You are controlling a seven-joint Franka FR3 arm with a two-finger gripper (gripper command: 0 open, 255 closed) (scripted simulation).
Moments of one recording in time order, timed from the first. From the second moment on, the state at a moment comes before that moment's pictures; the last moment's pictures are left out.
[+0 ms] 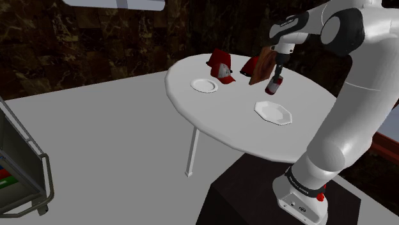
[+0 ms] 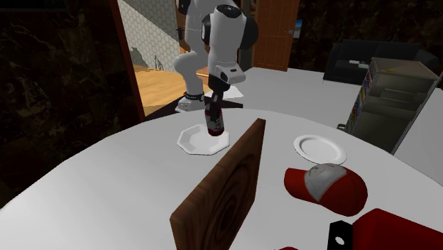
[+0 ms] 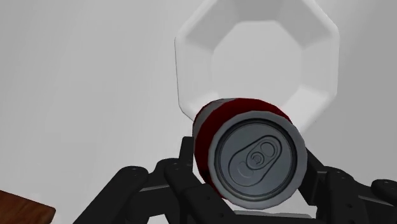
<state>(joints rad) -0.22 0.24 -0.62 -1.80 0.05 1.82 -1.18</state>
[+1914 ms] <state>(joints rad) -0.19 0.02 -0.65 -2.27 -0.09 2.12 -1.11</state>
